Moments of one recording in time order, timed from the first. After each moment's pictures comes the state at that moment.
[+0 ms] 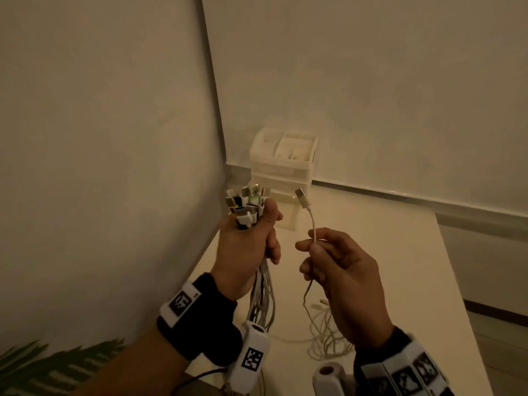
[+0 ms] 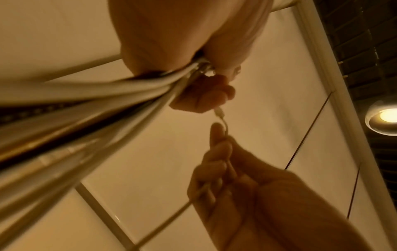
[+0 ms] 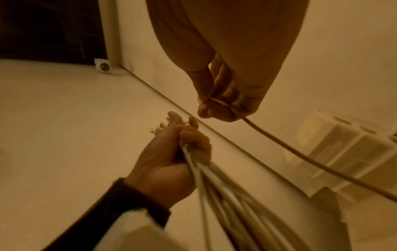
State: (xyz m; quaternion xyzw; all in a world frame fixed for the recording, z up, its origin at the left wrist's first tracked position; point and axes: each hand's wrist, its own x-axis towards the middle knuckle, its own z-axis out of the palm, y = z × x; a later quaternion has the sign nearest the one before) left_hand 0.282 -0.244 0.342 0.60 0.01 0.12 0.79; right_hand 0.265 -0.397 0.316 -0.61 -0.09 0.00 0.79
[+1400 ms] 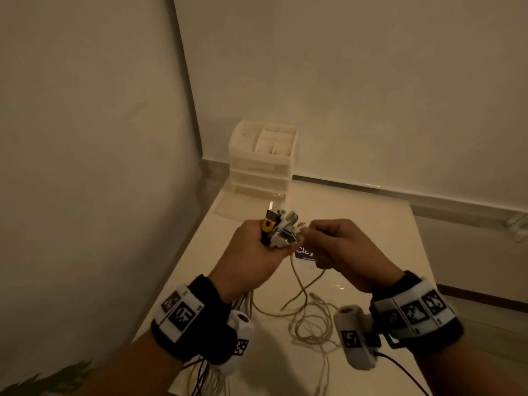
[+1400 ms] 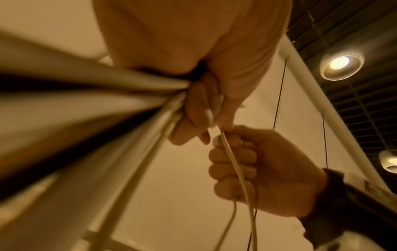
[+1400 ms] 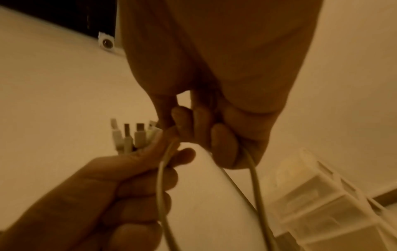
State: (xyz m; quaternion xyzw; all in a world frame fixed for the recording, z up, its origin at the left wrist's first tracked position) left_hand 0.311 -0.250 0.324 0.80 -0.10 0.04 0.58; right_hand 0.342 -0.432 0.326 -0.76 -0.15 0.16 0.62
